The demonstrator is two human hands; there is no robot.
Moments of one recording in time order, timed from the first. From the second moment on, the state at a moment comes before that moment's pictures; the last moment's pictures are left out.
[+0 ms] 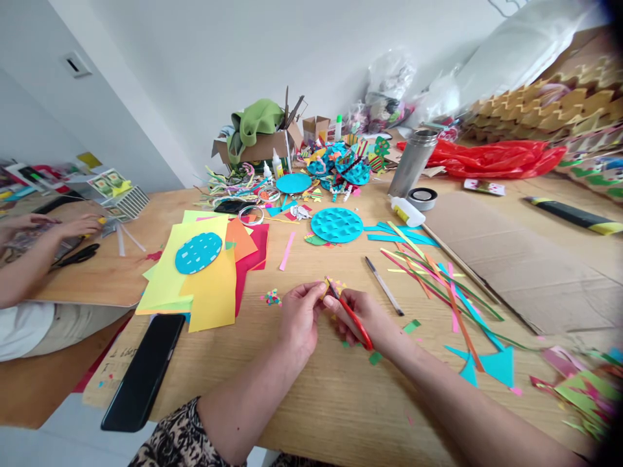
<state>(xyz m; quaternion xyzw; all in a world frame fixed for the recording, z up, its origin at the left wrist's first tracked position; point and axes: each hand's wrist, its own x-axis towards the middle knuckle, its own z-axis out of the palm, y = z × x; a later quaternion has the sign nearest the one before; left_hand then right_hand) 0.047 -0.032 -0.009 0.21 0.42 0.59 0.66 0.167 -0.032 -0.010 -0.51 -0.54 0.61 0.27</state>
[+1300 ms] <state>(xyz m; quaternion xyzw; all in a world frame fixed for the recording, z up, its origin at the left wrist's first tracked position) 0.006 -0.005 -0.003 0.32 0.42 0.45 0.72 0.176 -0.031 0.010 -0.51 -0.56 0.61 0.22</state>
